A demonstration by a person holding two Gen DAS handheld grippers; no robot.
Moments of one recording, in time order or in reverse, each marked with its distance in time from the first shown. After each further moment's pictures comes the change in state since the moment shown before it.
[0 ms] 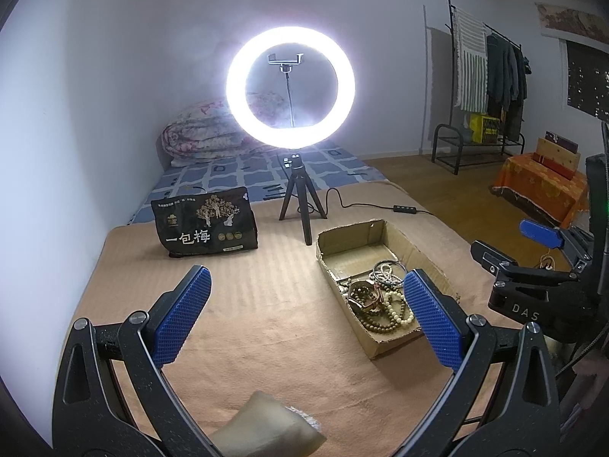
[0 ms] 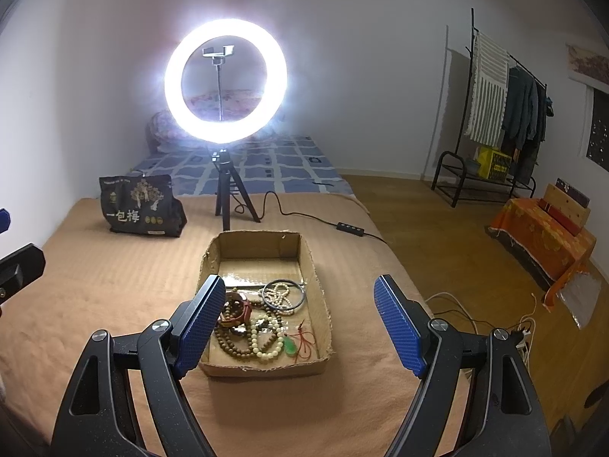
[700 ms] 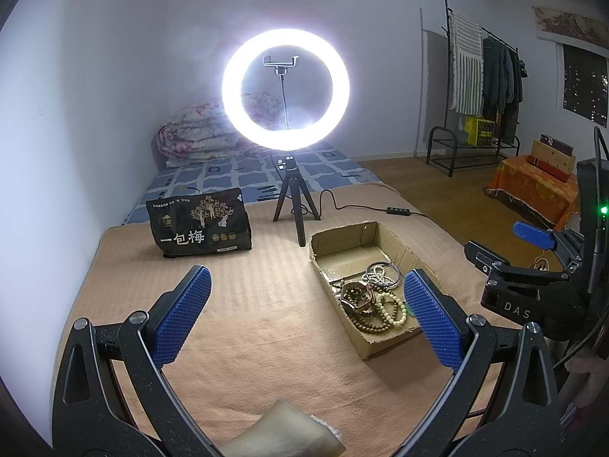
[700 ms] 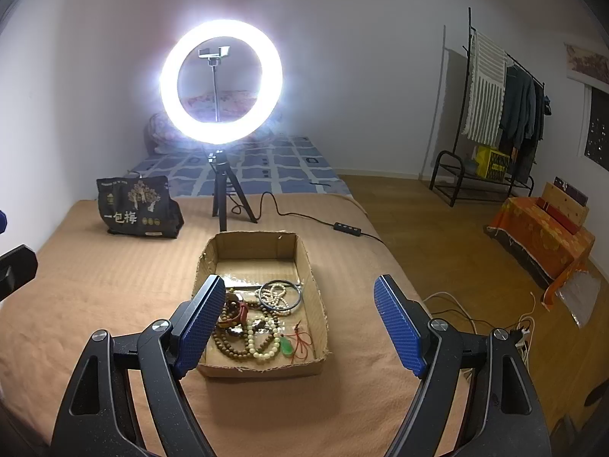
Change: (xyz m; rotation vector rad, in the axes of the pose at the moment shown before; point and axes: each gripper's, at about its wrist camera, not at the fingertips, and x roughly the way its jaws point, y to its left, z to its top) left arm -0.003 -0.005 -0.004 0.001 -0.004 -0.017; right arm 0.001 -0.001 0.001 0.009 -0.004 -0.006
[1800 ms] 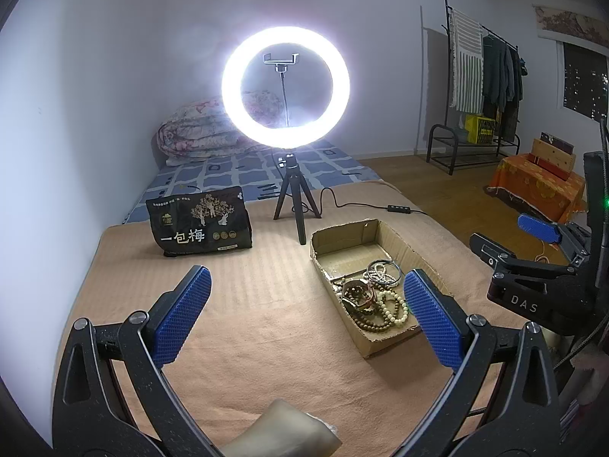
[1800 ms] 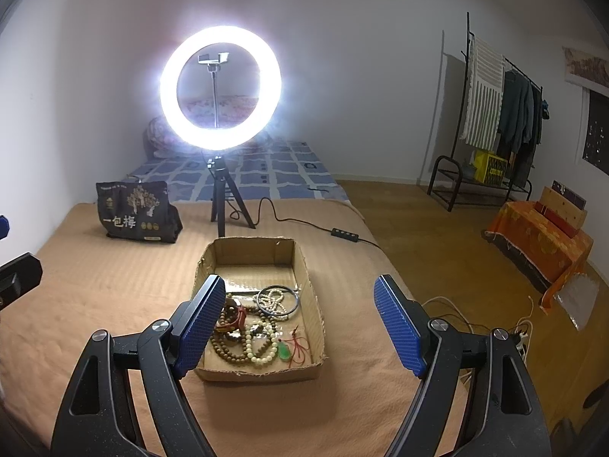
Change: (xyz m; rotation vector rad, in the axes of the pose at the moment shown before) left arm 0.002 0.001 -0.001 0.001 0.004 -0.001; right arm -0.002 -0.002 0.003 -0.001 -0.018 -0.008
